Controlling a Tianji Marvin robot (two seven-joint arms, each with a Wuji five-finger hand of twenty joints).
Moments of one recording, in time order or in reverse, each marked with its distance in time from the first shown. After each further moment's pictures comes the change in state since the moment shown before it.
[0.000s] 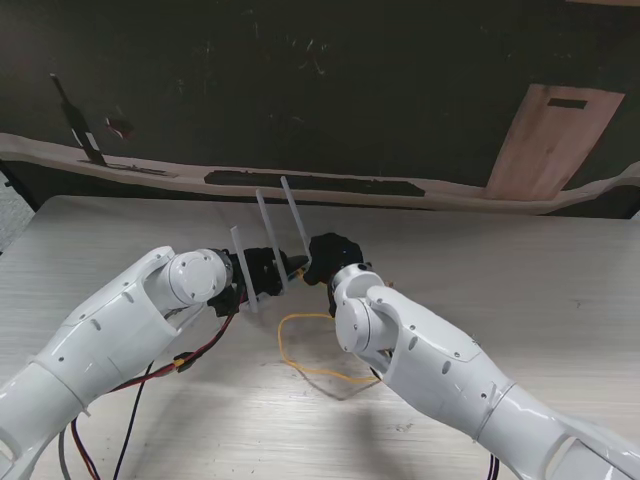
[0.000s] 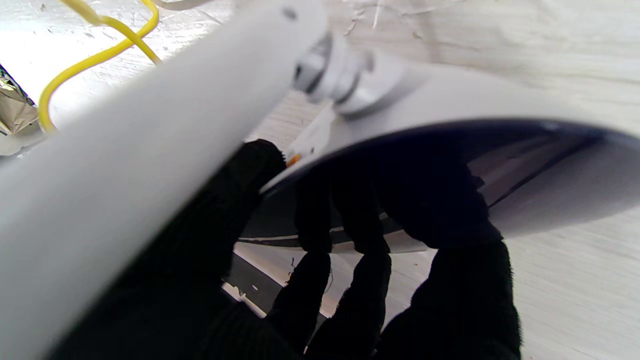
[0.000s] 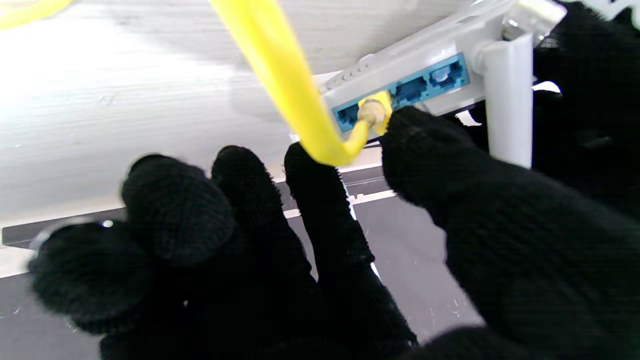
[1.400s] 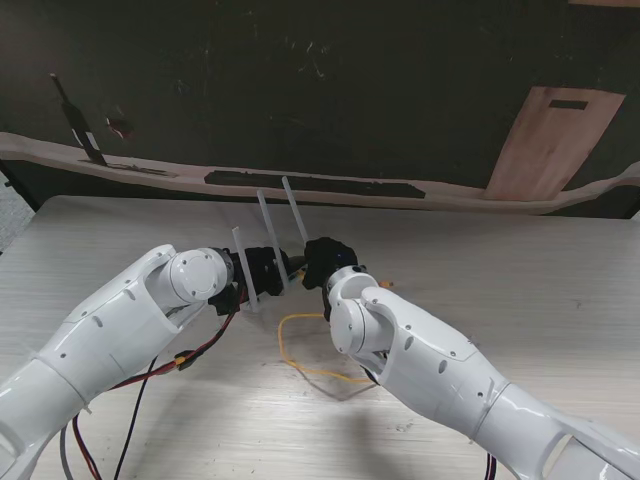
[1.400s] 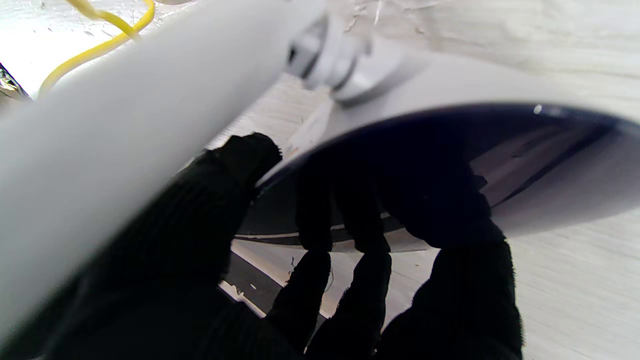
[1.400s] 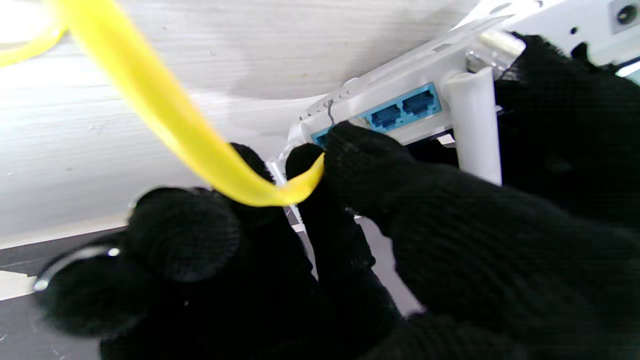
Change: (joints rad) left arm -0.015 -0.005 0.013 0.021 -0.013 -0.006 0.001; right arm 0.011 -0.008 -0.025 0.000 0.035 0.019 0.026; left_hand 0.000 -0.024 -0.023 0.009 0.001 0.000 0.014 0.002 0.000 0.000 0.009 0.013 0.000 0.011 0.001 0.019 0.000 0.013 0.001 0.016; right_hand 0.167 -0.014 0.072 -0.052 -0.014 -0.001 0.183 -0.104 0.035 -0.012 0.000 -0.022 0.006 -0.013 0.114 0.053 0.022 -0.012 0.070 0.066
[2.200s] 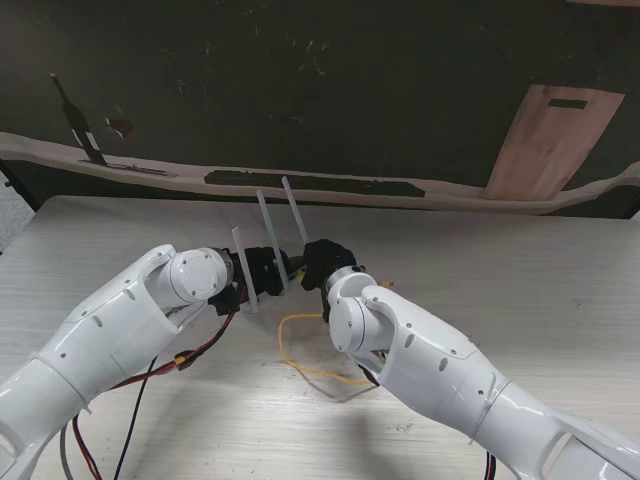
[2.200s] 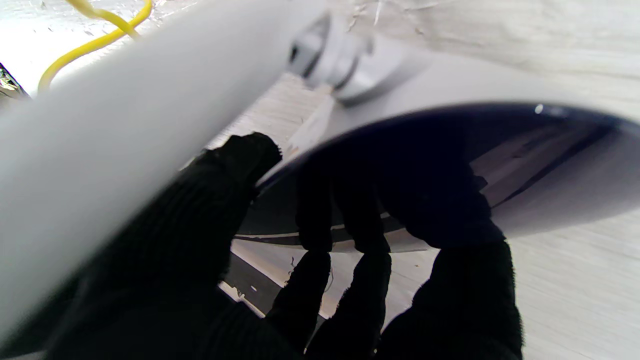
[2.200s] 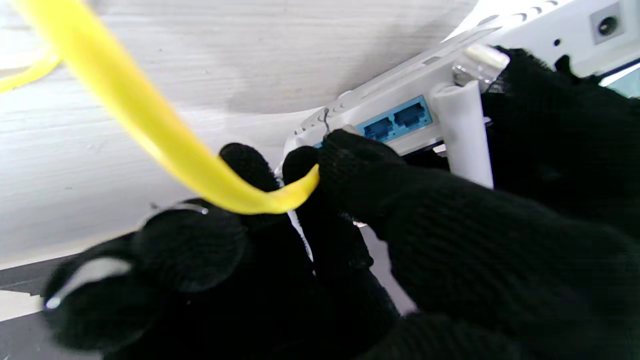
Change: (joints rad) left arm -0.001 0.000 0.000 0.001 -0.002 0.001 -0.001; right arm 0.005 0.000 -0.003 -0.003 0.033 0.004 0.026; left_hand 0.000 -0.001 -0.001 0.001 0.000 0.000 0.000 0.000 0.000 0.000 0.000 0.000 0.000 0.000 0.000 0.000 -0.001 0.000 0.000 0.000; right_hand 0.011 0.034 0.008 0.012 -0.001 0.021 0.001 0.046 0.015 -0.018 0.028 0.009 0.009 -0.023 0.063 0.037 0.017 -0.037 0.037 0.062
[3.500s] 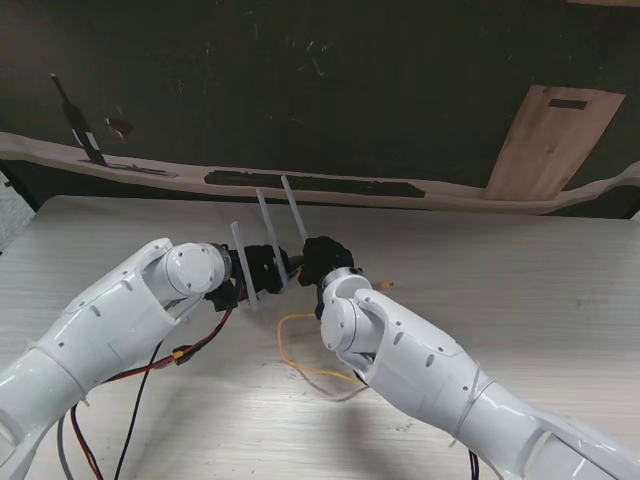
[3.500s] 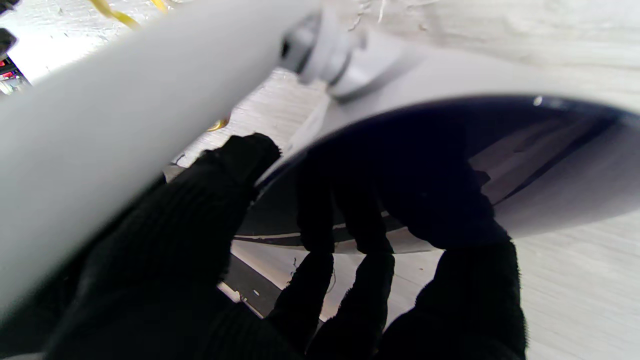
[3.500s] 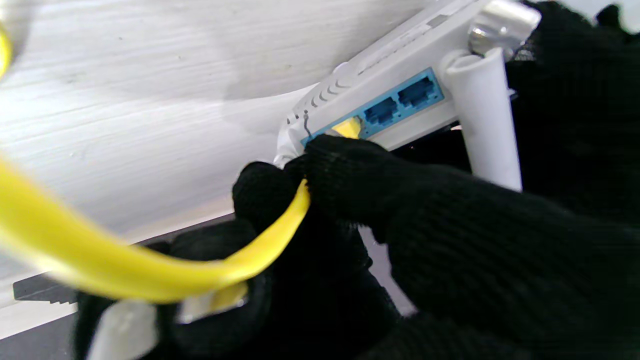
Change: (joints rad) left arm -0.044 0.004 0.032 0.044 -0.056 -0.036 -0.027; right arm 0.002 -0.067 0.010 0.101 0.084 -0.019 -0.145; left_hand 0.000 0.000 -0.001 0.013 0.000 0.016 0.000 0.000 0.000 0.018 0.000 0.000 0.000 0.029 0.000 0.000 -0.001 0.031 0.000 0.001; right_hand 0.001 -0.086 0.053 0.167 -0.011 0.017 0.050 0.263 0.001 -0.073 0.151 0.161 0.013 -0.097 0.224 0.151 0.047 -0.145 0.126 0.173
